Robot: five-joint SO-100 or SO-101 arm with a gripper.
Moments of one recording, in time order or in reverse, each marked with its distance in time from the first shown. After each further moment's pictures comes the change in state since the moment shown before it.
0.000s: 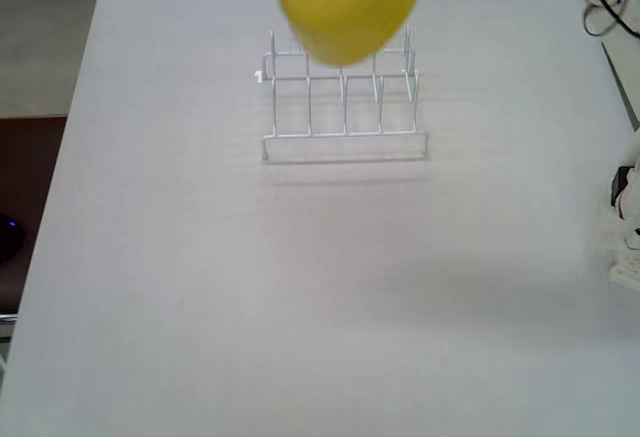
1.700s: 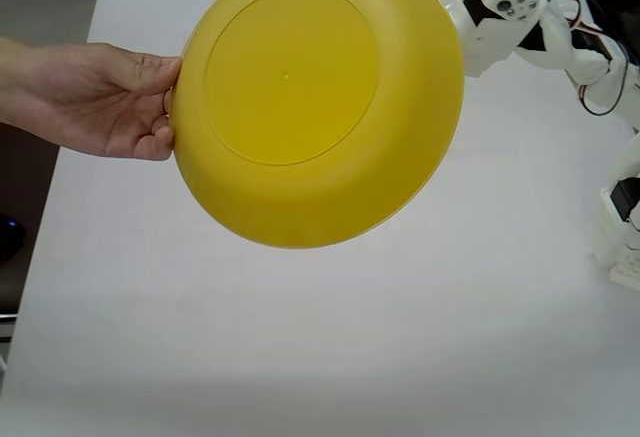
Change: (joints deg) arm -20.0 -0.5 15.5 -25.8 26.6
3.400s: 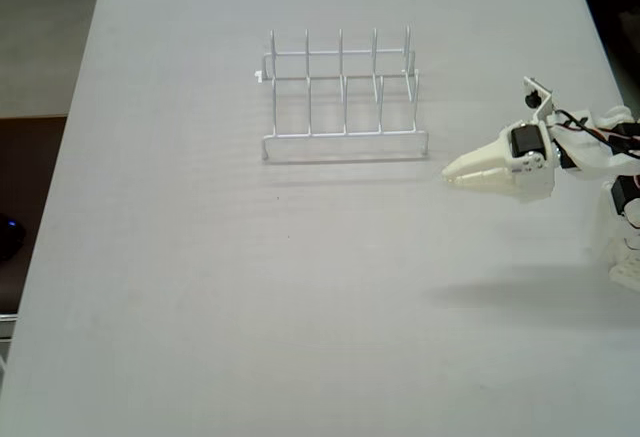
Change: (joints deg) arm 10.0 74.0 107.9 10.2 0.3
